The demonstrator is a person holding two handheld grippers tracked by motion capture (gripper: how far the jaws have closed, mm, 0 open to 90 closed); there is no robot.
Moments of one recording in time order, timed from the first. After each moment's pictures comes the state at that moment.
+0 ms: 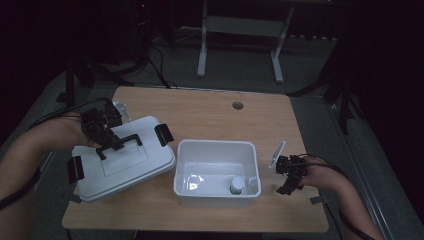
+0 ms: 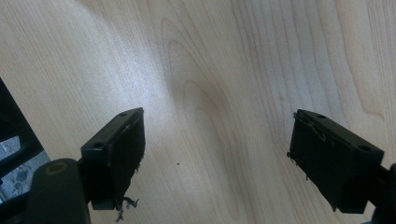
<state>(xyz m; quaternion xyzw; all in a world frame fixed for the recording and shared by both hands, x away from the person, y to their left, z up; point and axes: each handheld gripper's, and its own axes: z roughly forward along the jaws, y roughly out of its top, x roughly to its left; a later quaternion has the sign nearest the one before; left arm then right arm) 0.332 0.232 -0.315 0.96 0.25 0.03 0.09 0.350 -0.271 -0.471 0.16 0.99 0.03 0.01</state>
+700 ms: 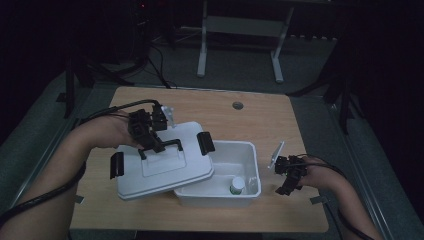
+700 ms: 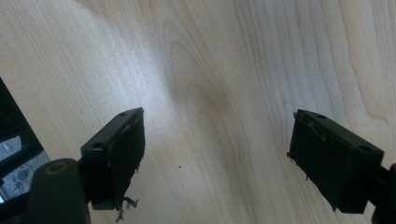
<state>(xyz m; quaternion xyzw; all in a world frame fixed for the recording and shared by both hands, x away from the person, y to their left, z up) 0.335 0.137 -0.311 0.98 0.15 0.02 0.12 0.350 -0.268 -0.473 0.16 0.99 0.03 0.01</state>
